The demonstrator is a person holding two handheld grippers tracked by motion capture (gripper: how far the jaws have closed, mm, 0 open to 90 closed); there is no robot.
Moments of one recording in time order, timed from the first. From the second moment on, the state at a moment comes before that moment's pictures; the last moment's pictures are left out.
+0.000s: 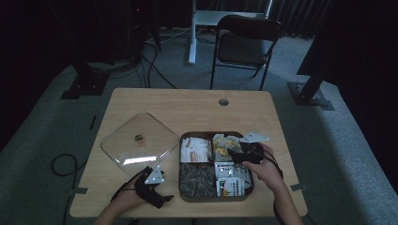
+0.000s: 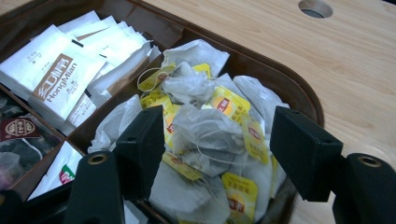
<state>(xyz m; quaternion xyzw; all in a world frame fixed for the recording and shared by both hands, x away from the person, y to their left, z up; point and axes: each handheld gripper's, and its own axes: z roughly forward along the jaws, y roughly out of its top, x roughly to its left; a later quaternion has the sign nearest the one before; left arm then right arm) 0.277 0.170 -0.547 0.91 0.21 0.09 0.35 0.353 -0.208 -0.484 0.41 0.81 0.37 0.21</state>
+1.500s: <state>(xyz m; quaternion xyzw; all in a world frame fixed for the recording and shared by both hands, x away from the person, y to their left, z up) 0.277 0.170 -0.547 0.91 0.21 0.09 0.35 0.356 -0.205 -0.488 0.40 0.81 0.38 0.19</state>
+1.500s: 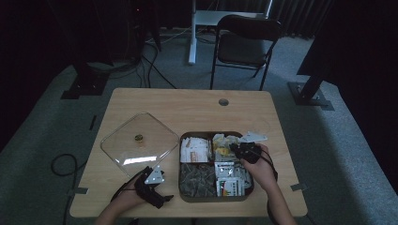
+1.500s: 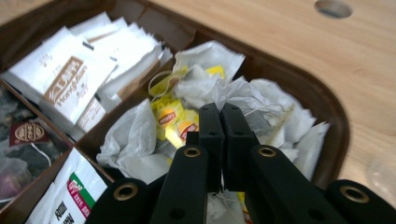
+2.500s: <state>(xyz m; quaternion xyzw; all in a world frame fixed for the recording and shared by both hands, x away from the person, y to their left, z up) 0.278 0.170 -0.547 0.91 0.21 0.09 0.35 0.345 -0.223 -0.464 0.40 0.76 0.47 0.21</state>
